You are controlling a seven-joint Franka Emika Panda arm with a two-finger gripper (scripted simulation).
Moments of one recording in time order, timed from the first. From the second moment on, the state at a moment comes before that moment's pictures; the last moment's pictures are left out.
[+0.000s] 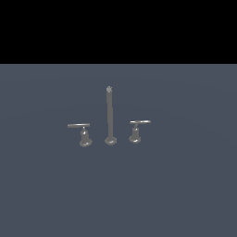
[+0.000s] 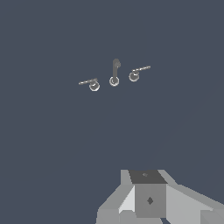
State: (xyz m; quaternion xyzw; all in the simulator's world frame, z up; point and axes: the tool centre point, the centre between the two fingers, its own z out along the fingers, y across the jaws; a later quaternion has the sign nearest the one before) arm -0.245 0.050 0.467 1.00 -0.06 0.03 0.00
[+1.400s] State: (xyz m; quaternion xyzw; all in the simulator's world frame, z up) arm -0.158 0.140 0.301 0.94 -0.35 0.02 0.00
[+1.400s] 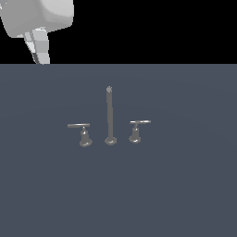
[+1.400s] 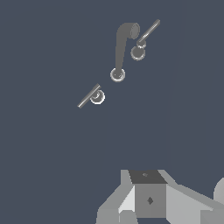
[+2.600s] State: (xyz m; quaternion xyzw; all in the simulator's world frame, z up) arm -0.076 0.168 0.191 0.85 -0.53 0.01 0.00
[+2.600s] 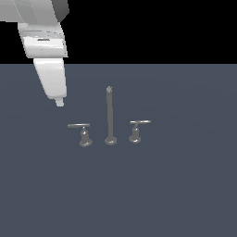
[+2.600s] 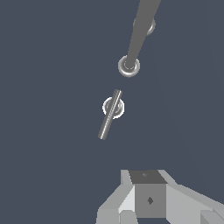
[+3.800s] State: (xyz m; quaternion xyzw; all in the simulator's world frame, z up) arm 0.002 0.161 0.092 0.75 -0.67 0.00 0.00
